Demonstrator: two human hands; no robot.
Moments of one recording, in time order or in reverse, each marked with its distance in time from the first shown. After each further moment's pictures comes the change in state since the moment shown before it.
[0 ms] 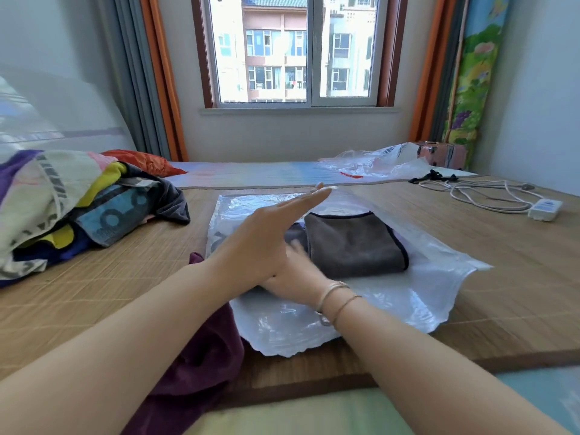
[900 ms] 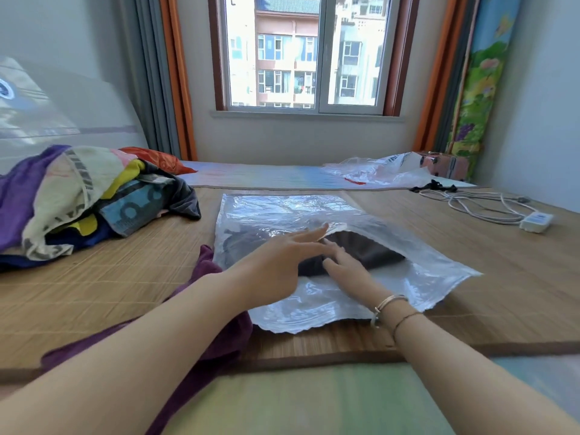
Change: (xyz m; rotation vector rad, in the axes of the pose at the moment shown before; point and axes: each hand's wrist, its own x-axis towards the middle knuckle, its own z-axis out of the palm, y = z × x) left_hand -0.033 0.017 0.005 0.178 -0.333 -0.021; right_hand -0.051 0.048 -0.021 0.463 0.050 0.383
